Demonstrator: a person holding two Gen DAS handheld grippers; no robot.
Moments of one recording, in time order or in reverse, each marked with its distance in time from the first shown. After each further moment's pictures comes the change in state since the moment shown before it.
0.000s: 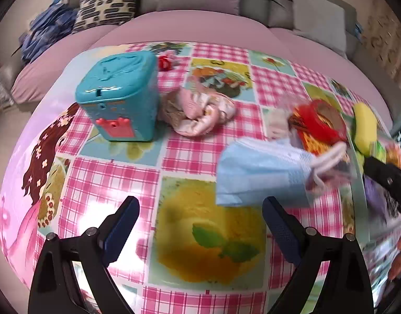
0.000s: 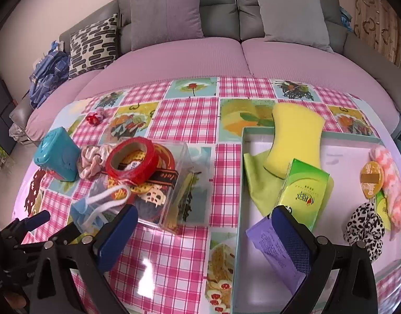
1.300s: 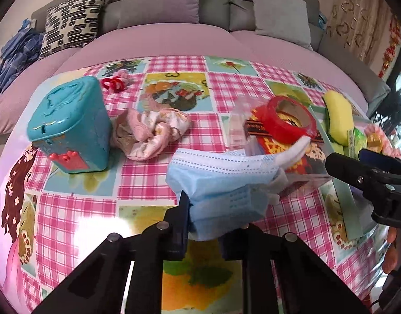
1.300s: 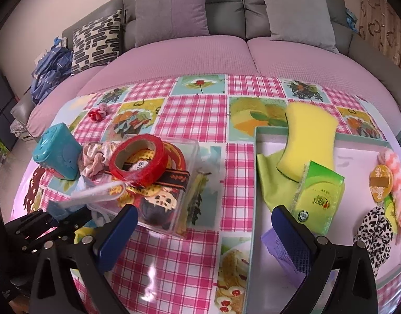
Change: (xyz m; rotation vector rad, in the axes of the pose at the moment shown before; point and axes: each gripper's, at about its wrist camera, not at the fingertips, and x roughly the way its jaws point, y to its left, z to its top) left arm 0.013 -0.029 0.009 0.140 -0.072 -0.128; right arm 0.011 0.014 0.003 -0.017 -0.005 0.012
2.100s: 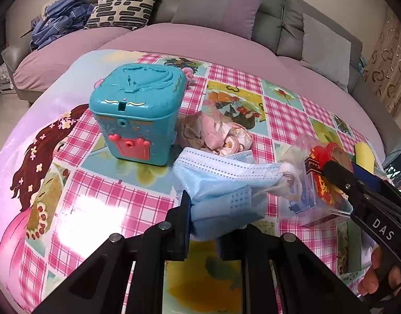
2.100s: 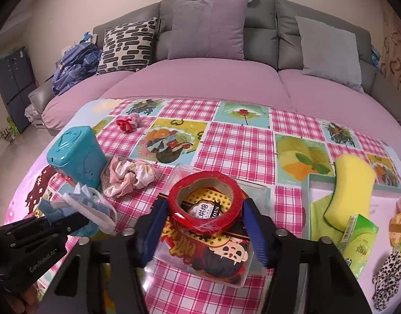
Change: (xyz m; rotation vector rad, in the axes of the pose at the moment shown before) left arm -0.013 0.061 -0.005 -0.261 -0.051 0.066; right arm 0.017 0.062 0.016 -0.156 -0.128 0.040
